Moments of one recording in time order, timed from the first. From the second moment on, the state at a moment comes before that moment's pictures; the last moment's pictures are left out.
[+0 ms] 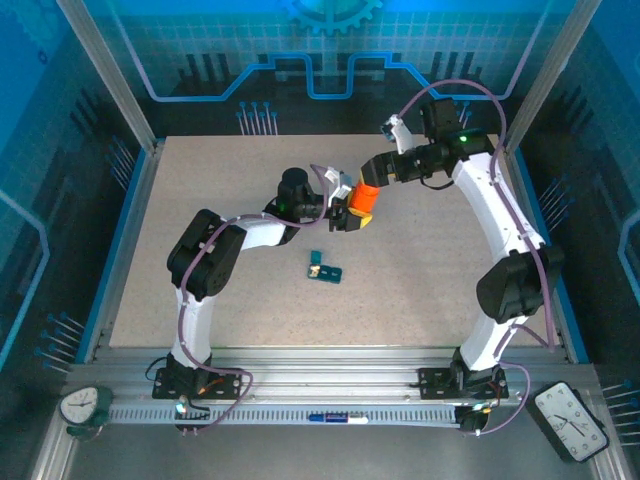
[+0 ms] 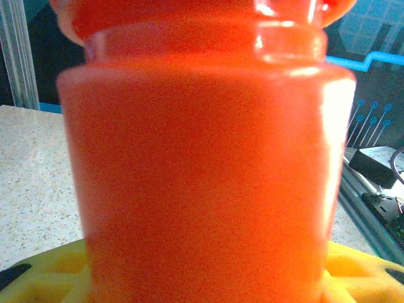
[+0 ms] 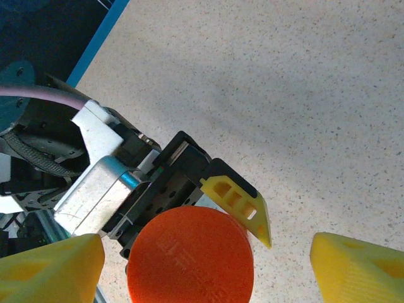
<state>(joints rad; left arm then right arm) -0.47 2.08 1.24 0.78 1.03 -0.10 0.23 1.76 1.85 -1.04 -0.62 -0.05</state>
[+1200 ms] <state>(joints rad) -0.47 2.08 1.24 0.76 1.03 -0.10 0.27 1.77 1.85 -1.06 -0.57 -0.09</state>
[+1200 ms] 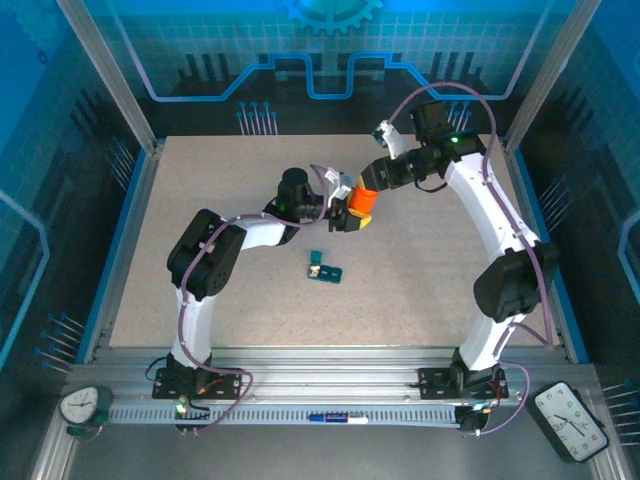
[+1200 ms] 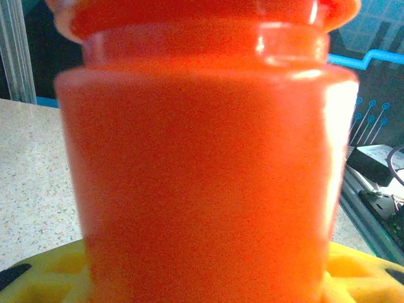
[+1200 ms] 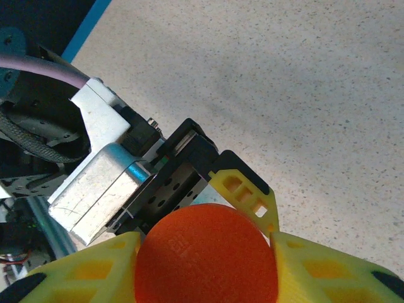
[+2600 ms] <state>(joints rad) -0.46 2.08 1.24 0.65 1.04 -0.09 0.28 1.70 1.64 -0.83 -0.51 0.15</state>
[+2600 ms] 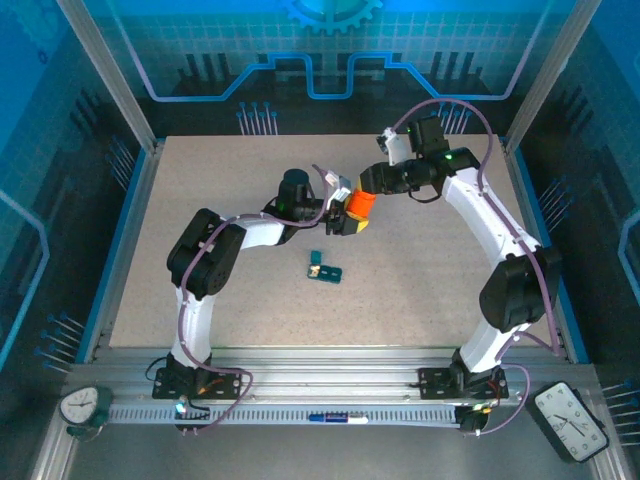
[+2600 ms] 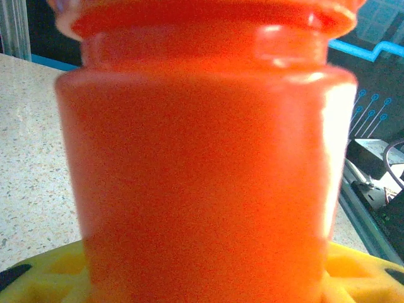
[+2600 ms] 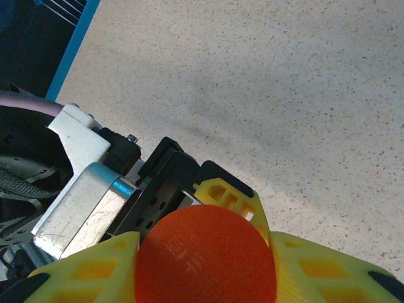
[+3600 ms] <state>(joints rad) -0.46 2.09 1.23 0.62 1.03 -0.09 0.35 1.70 1.59 -0.76 -0.40 0.13</state>
